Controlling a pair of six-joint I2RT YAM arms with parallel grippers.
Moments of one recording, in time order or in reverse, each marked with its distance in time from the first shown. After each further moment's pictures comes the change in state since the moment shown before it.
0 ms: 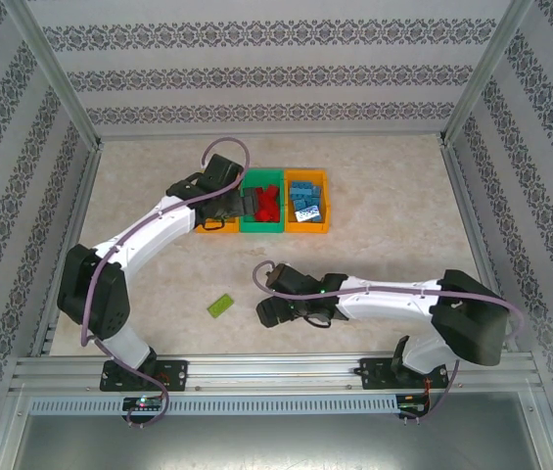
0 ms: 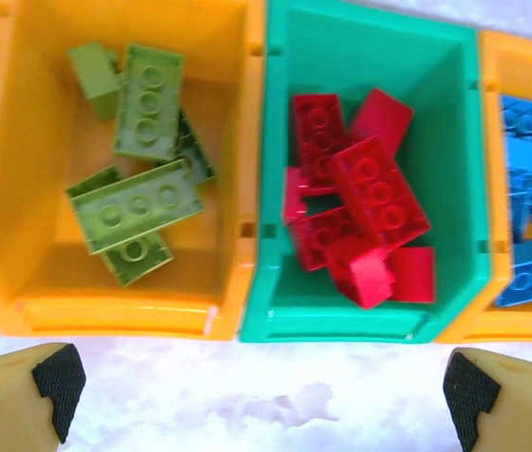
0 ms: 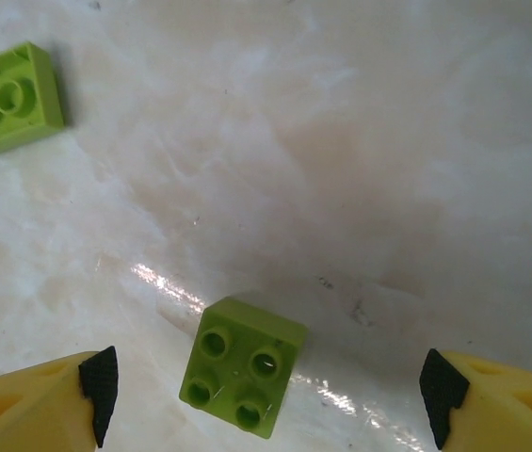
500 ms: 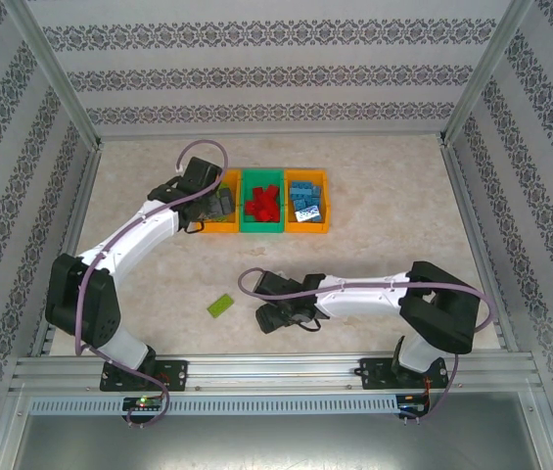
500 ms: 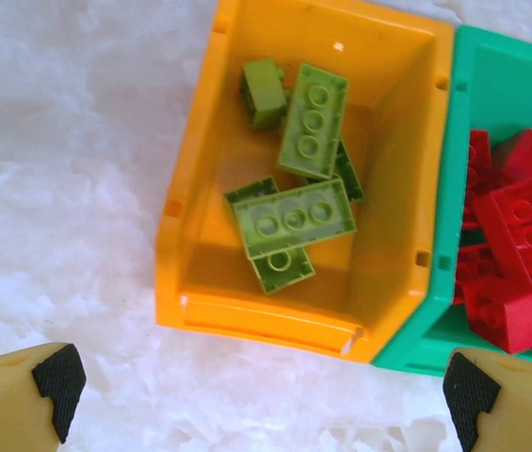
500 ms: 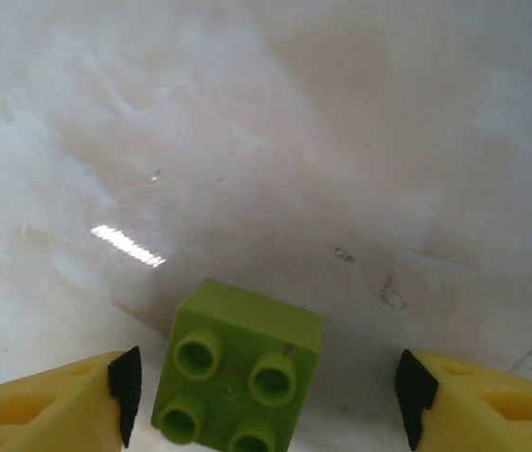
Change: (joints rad) left arm 0.107 -0.074 -0.084 -0.011 -0.082 -0.002; right arm 0.034 0.156 0.100 -0.110 0.014 0.050
